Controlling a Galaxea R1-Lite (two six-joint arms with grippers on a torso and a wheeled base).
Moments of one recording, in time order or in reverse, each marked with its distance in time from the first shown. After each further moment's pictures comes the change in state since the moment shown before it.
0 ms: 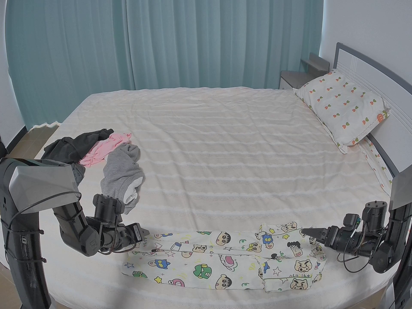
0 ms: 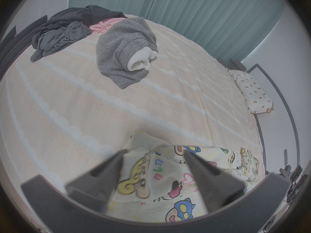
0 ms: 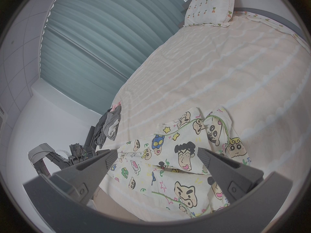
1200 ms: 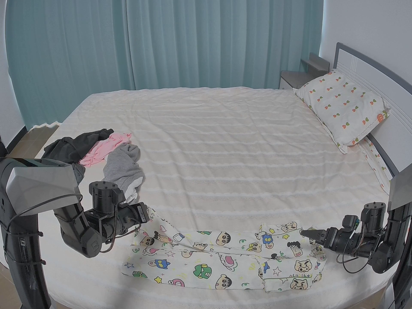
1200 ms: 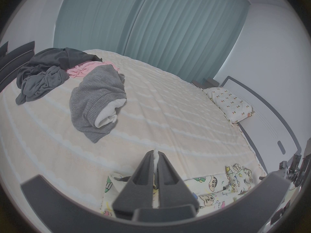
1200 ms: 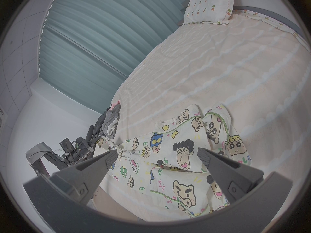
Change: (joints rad) left arm -0.033 -0.024 0.008 -0.342 0.019 0.134; right arm 0.001 0.014 0.000 0.000 0.001 -0.004
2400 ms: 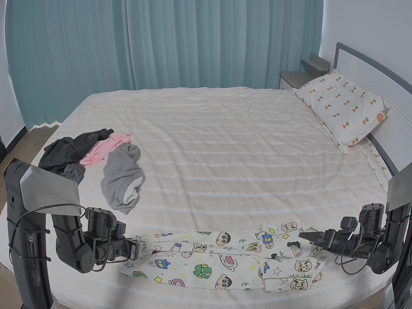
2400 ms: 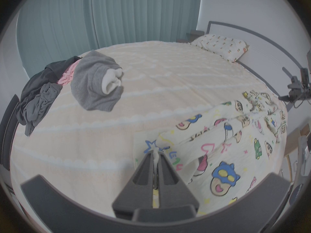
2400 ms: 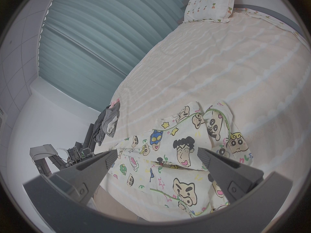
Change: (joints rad) left arm 0.050 0.100 0.193 -0.009 -0.031 0.485; right arm 0.017 0.015 0.000 0.000 0.000 -0.002
